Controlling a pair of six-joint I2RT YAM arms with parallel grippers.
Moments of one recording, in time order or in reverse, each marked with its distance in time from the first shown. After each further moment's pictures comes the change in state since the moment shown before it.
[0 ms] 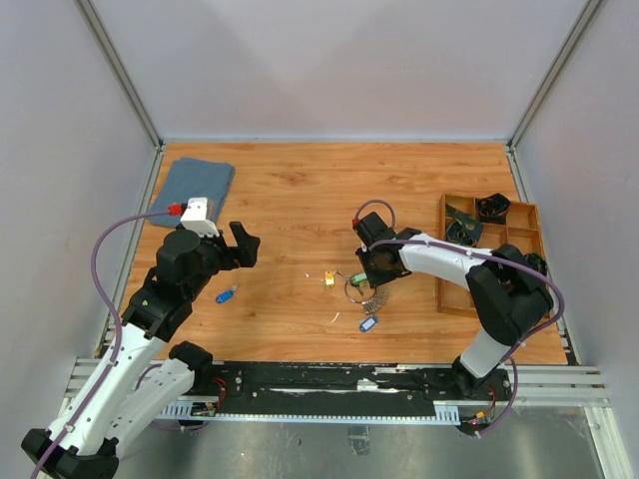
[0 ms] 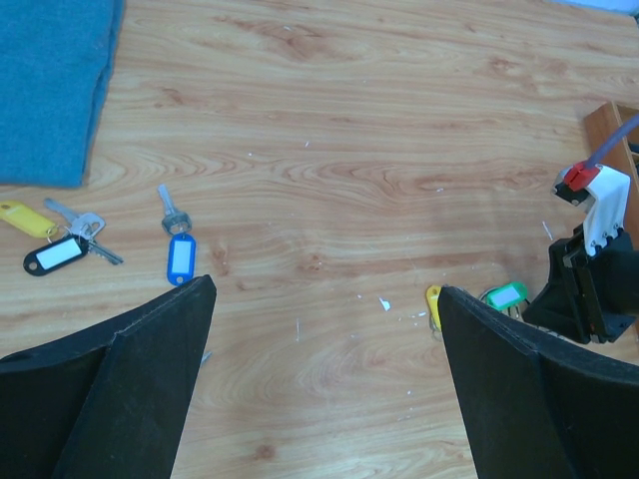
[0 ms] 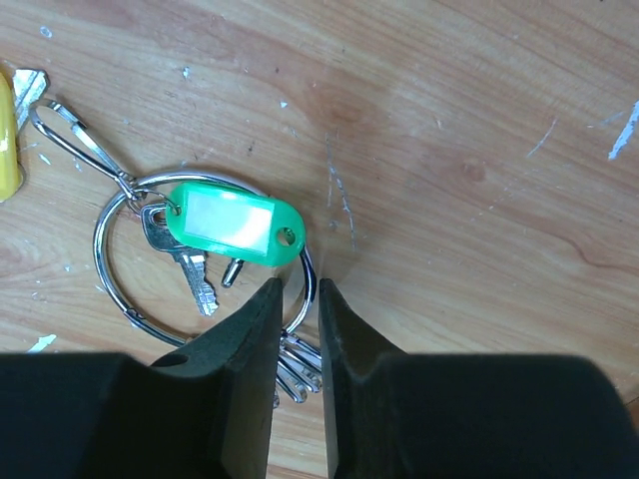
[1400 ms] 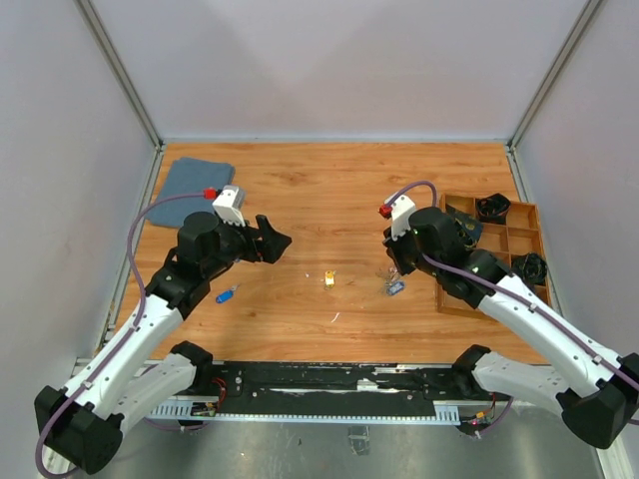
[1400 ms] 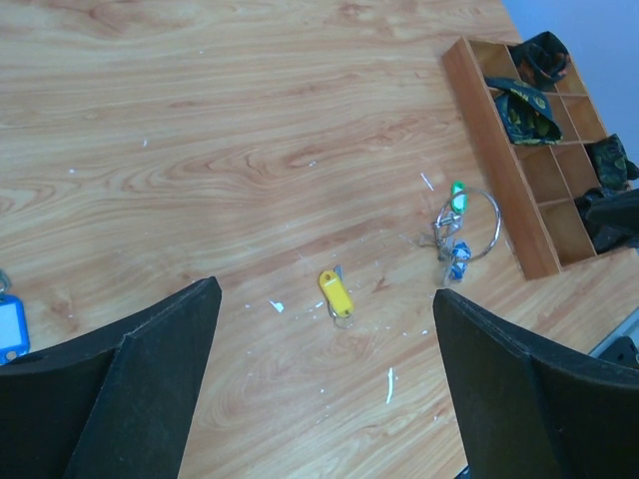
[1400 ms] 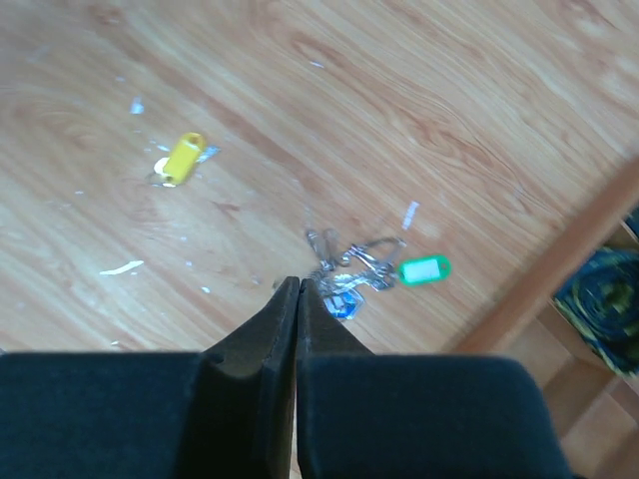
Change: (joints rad) left arm -0.001 0.196 -0.006 0.220 0.340 -0.027; right arm 0.031 -0.660 -0.019 -0.060 0.064 -0.304
